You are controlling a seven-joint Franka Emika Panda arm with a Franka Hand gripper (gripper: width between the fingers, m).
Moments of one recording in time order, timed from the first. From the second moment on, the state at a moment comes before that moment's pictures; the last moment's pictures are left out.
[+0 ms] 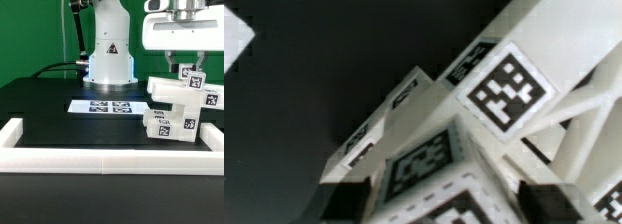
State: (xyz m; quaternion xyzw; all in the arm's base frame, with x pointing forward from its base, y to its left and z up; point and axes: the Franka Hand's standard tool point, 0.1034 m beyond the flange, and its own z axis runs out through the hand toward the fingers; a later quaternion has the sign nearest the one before) arm 0.449 0.123 0.115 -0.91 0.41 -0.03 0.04
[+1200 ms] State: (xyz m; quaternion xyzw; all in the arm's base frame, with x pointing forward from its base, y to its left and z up) arm 0.450 0.128 0.119 -1.00 0.04 -0.04 0.03
